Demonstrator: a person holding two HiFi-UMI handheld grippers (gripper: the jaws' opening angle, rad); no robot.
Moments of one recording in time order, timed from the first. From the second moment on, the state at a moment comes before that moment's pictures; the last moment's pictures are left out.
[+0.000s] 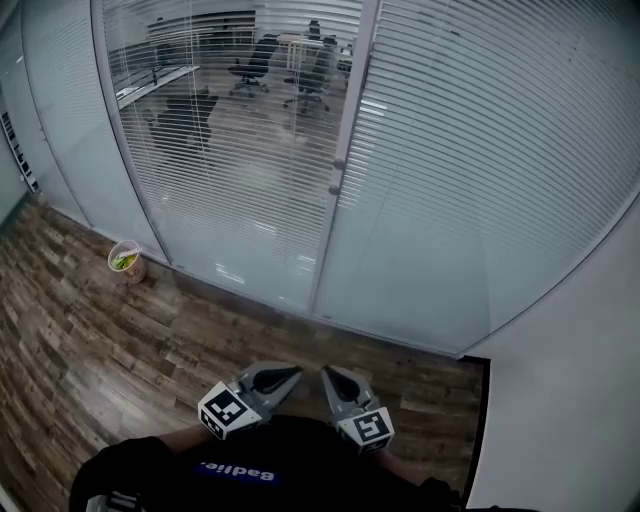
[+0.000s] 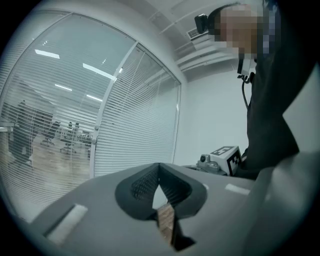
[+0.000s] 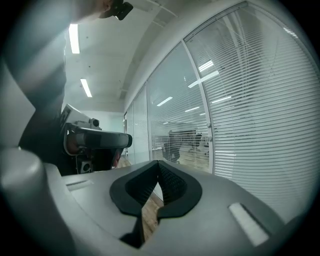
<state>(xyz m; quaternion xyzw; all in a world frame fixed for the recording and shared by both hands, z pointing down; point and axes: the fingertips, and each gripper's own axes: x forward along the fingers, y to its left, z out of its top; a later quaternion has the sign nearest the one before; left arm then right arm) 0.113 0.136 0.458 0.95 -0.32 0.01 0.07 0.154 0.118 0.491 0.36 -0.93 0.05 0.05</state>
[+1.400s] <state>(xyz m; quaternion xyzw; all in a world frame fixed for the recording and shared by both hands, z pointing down) 0.007 -0.089 0.429 0.97 -0.24 -0.04 0.07 0.064 -0.089 0.486 0.48 -0.87 0.07 0.11</state>
